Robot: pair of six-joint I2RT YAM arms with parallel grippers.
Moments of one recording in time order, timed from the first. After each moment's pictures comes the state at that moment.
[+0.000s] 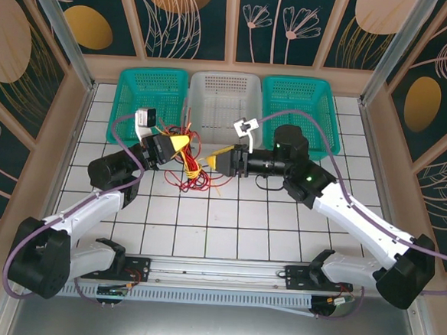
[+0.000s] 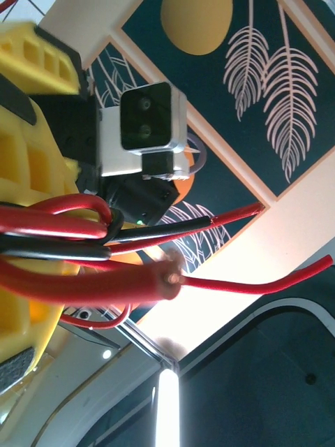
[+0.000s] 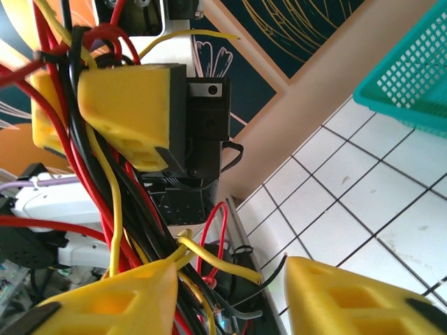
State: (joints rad) left arm -0.37 1.17 0.58 1.46 0.91 -1.63; right arm 0.77 1.18 1.03 -0.02 -0.71 0.64
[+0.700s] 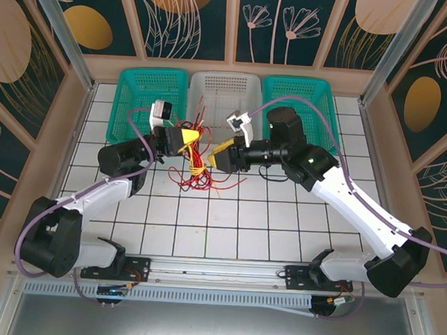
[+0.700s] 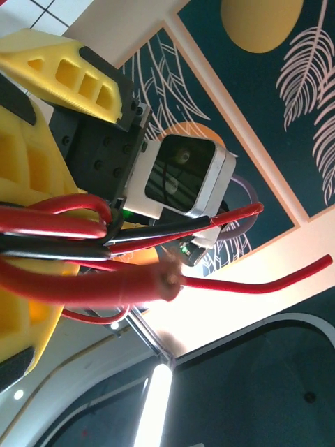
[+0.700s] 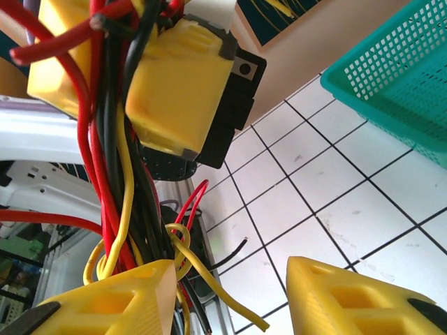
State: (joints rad) left arm -0.37 1.32 0.68 1.48 1.00 -1.80; right arm 0.74 1.28 1.26 -0.39 -0.72 0.27
